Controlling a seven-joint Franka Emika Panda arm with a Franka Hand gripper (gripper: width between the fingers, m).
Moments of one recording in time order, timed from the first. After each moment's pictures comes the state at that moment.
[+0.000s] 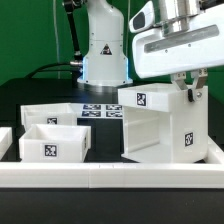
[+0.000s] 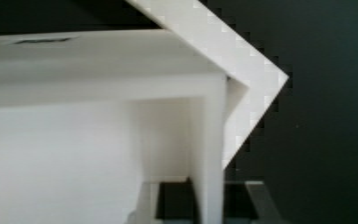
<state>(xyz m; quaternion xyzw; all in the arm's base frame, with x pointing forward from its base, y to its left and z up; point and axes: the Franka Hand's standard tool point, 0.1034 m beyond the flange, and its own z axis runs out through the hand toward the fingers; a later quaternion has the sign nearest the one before) 0.605 0.101 0.115 -0.87 0.47 -0.07 0.13</state>
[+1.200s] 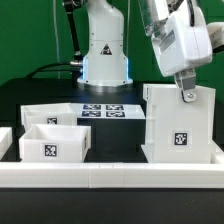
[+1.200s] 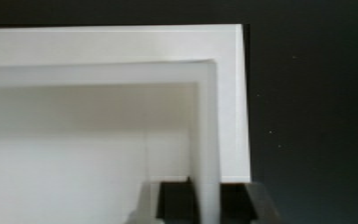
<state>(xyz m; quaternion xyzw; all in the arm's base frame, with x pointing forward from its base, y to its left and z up) 0.612 0.096 0.114 -0.69 0.70 -0.02 0.18</state>
